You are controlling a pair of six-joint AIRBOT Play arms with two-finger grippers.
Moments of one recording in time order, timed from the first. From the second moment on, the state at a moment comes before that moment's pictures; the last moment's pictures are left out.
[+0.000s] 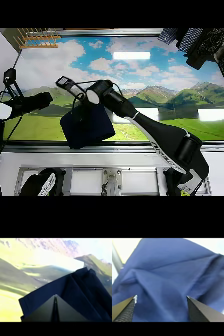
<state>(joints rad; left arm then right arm) 0.14 -0.85 0.86 1.24 -0.92 -1.60 0.86 -1.80 1.94 -1.30 1.19 1.43</state>
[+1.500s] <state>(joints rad) -0.73 -1.42 1.10 1.81 -1.12 -1.79 0.30 -1.33 1.39 -1.30 1.18 1.52</state>
